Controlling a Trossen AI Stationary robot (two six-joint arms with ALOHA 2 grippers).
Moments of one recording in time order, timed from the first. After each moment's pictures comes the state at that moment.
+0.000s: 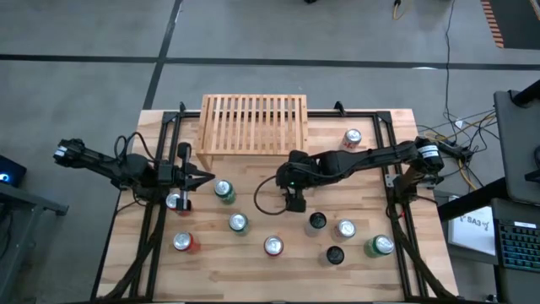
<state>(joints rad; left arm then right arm) -0.33 0.56 0.46 0.30 -0.31 0.25 0.09 1.74 1.53 -0.83 0.17 0.09</state>
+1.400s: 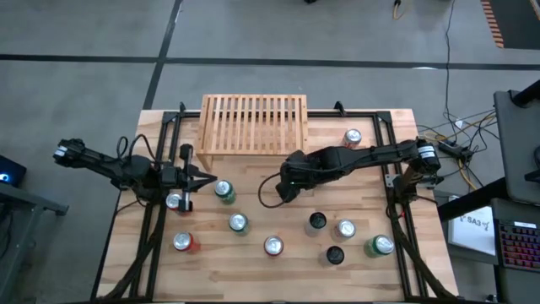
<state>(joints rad) -0.33 0.57 0.46 0.27 -0.31 0.25 0.09 1.78 1.70 -1.18 0.18 1.05</state>
